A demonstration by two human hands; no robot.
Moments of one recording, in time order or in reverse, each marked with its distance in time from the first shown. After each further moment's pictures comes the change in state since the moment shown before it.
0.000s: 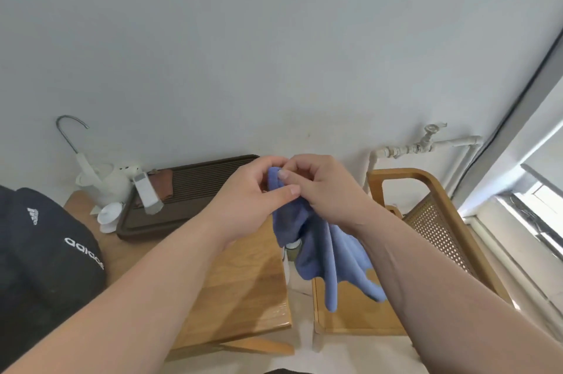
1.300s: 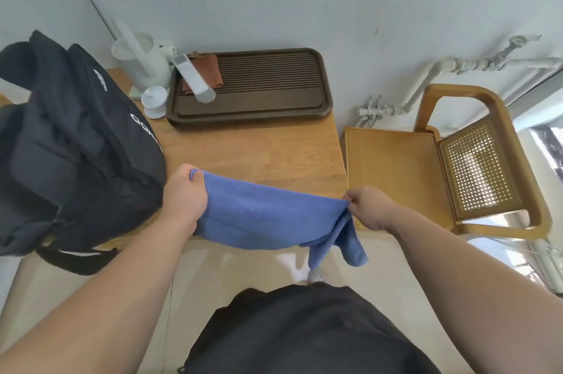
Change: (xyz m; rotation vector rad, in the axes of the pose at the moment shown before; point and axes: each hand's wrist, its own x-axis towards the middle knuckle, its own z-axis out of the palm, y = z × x) left_hand -0.150 -0.268 -0.173 0.184 0.609 -0.674; right_hand -0.074 0.161 0.173 -0.673 -0.452 0.685
